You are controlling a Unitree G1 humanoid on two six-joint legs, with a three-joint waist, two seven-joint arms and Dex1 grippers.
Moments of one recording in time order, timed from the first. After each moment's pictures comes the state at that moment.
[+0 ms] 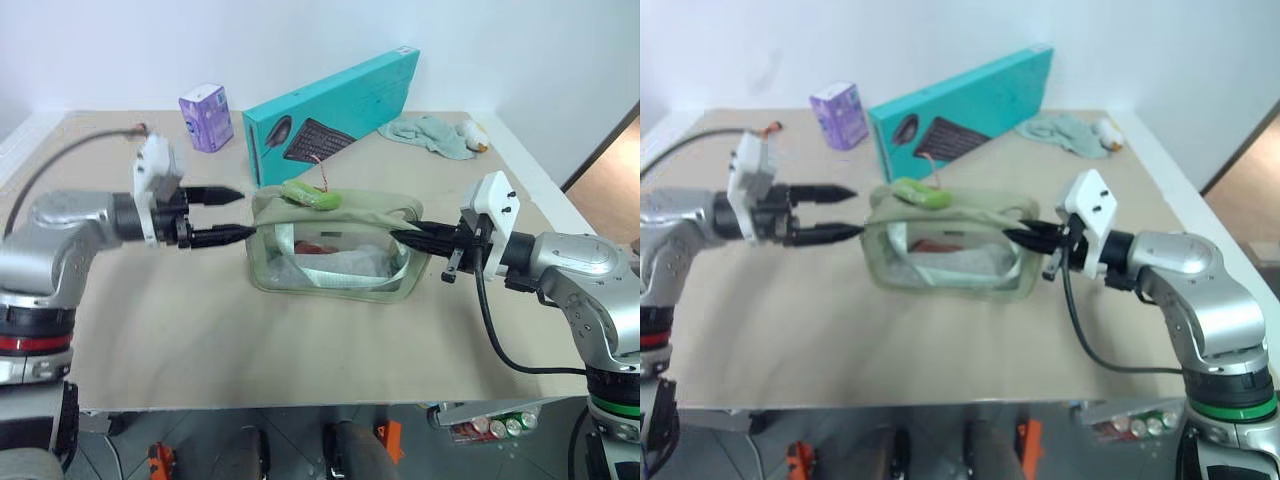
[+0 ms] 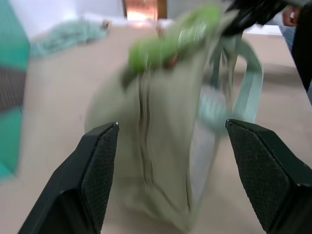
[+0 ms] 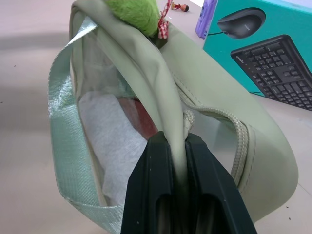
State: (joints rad) left arm -0.64 0.76 0.08 -0.01 -0.54 0.57 -1.18; right arm -0.46 -0.79 -0.12 -0.37 0.50 0.66 0.89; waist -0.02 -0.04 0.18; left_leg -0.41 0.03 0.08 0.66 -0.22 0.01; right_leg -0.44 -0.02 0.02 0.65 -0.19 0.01
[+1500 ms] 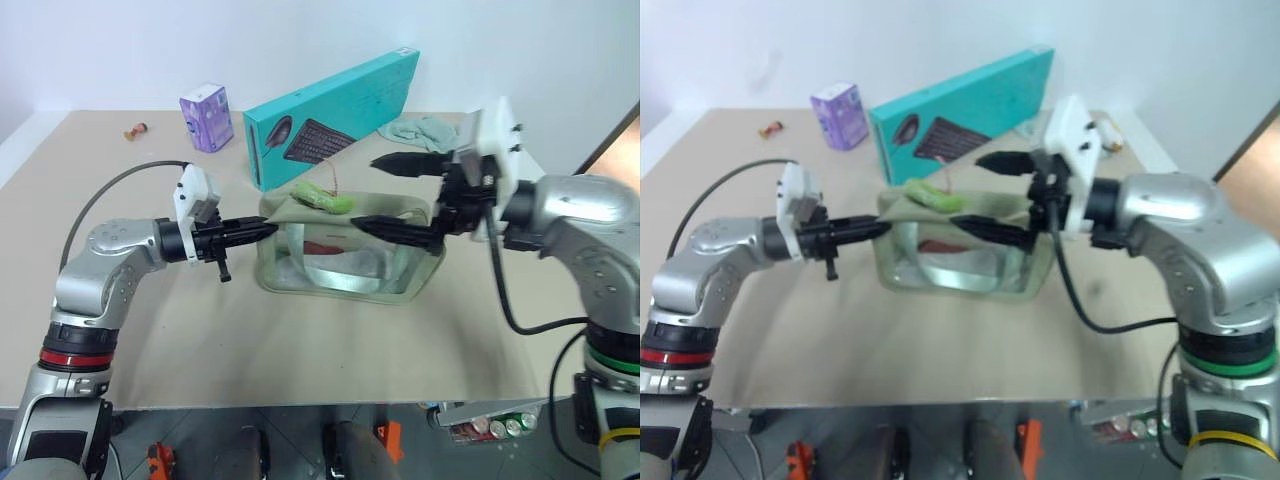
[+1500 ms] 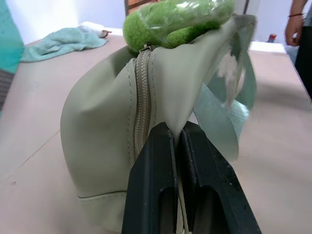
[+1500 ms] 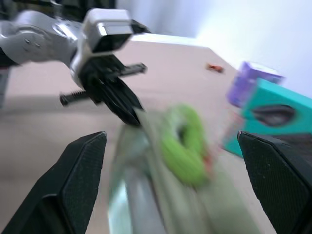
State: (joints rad) left arm -0.60 0.61 0.01 -0.05 -0.53 0.50 -1.08; right arm -0.77 -0.74 0.01 -0.41 0.64 0.81 0.85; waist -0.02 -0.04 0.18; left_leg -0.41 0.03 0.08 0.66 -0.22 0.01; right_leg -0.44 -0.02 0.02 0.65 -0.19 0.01
